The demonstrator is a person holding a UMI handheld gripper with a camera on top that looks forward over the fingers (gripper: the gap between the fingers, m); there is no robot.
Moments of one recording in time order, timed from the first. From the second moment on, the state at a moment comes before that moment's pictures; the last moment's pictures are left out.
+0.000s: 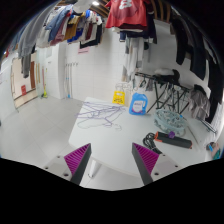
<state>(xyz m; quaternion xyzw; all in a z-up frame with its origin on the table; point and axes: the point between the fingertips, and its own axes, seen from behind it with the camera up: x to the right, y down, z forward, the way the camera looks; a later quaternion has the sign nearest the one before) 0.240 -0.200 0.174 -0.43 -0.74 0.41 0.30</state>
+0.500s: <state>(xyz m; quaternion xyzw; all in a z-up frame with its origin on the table) 0.149 -0.053 0.175 -0.54 -0.65 0.36 0.39</state>
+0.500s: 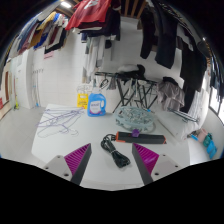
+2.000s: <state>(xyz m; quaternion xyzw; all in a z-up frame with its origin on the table) -0.135 0.070 0.032 -0.59 -0.60 0.40 0.35</state>
